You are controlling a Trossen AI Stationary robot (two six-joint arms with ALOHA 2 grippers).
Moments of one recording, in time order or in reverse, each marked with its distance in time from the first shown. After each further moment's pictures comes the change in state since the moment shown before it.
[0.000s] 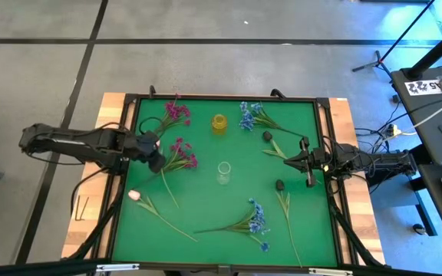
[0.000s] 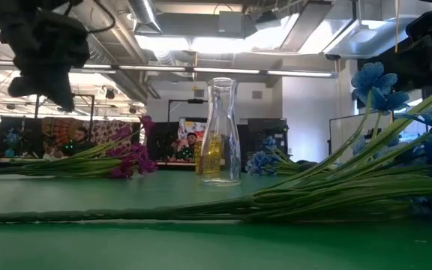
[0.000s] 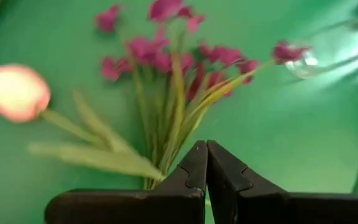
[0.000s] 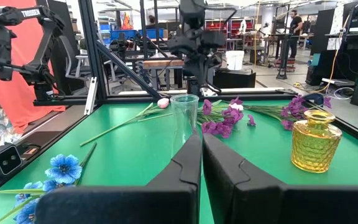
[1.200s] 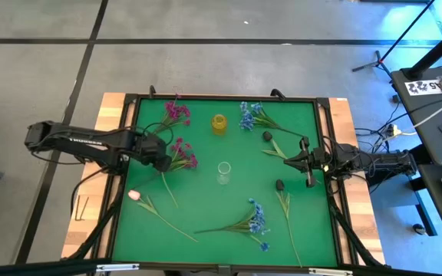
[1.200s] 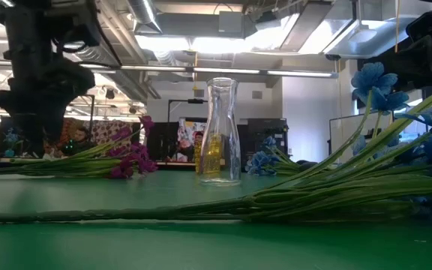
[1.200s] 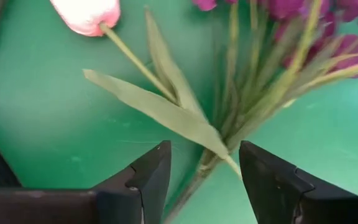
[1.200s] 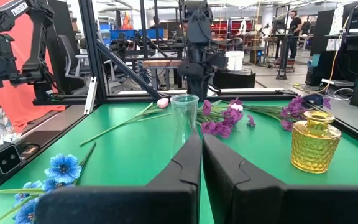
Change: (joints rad) left arm 0.073 0.239 -0.002 -0.100 0.052 -0.150; right arm 0.000 0.000 0.000 0.000 0.000 -0.006
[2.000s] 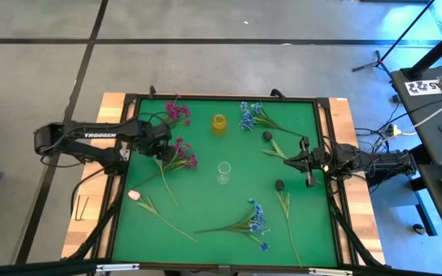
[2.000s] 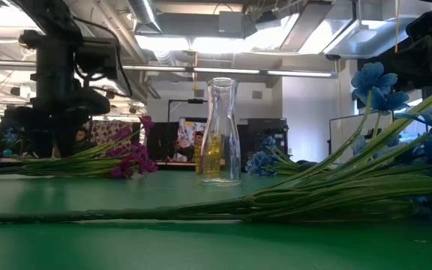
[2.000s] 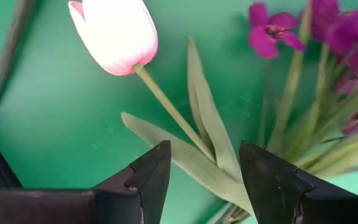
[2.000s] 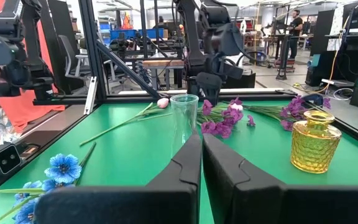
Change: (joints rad) left arm 0.310 0.168 0.000 0.063 0.101 0.214; right arm 0.000 0.000 0.000 0.000 0.000 0.000
